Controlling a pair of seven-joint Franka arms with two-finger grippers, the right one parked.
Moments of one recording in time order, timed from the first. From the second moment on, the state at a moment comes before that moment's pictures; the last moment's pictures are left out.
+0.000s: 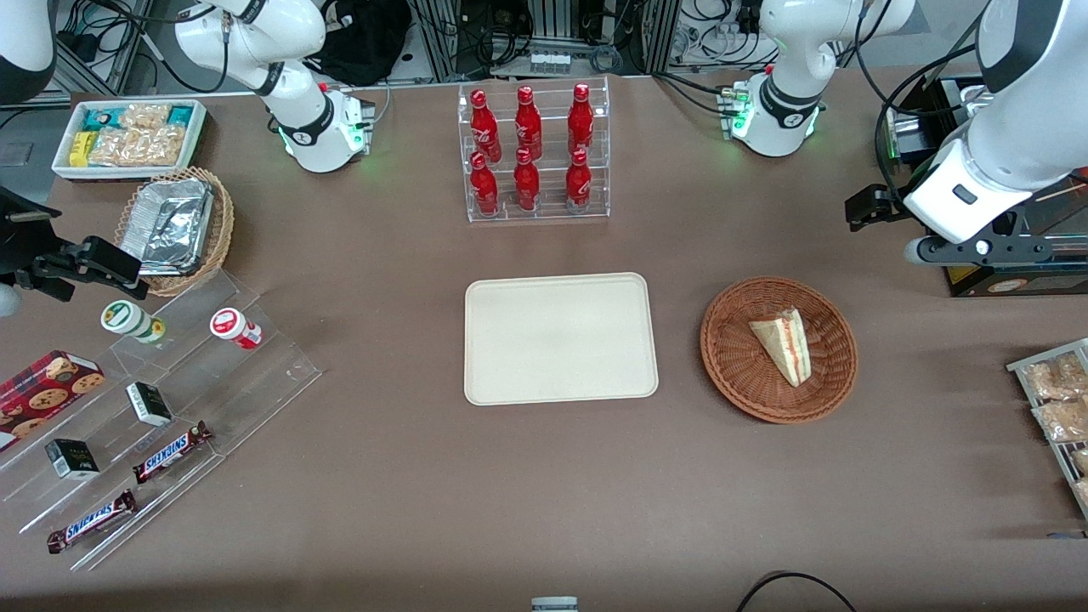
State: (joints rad) arm 0.02 0.00 -0.18 -1.62 0.03 1.42 -0.12
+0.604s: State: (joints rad) arm 0.02 0.02 -0.18 -1.69 0.03 1.53 -0.12
